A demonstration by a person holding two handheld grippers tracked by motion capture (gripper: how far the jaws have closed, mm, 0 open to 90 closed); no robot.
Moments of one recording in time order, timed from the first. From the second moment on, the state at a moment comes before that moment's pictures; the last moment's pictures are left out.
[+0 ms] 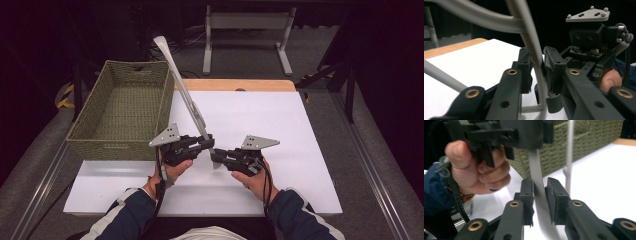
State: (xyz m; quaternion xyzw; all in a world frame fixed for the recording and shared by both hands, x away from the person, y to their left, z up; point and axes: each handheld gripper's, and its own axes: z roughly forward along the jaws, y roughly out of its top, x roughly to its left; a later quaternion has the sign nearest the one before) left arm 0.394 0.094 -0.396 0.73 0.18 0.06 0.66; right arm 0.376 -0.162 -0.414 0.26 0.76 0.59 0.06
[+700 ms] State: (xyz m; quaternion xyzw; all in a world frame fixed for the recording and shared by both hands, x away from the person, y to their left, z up) left arm 0.378 0.100 -0.363 0.79 0.21 0.16 0.55; right arm 0.359 -0.249 -0.424 0.35 0.74 0.56 0.12
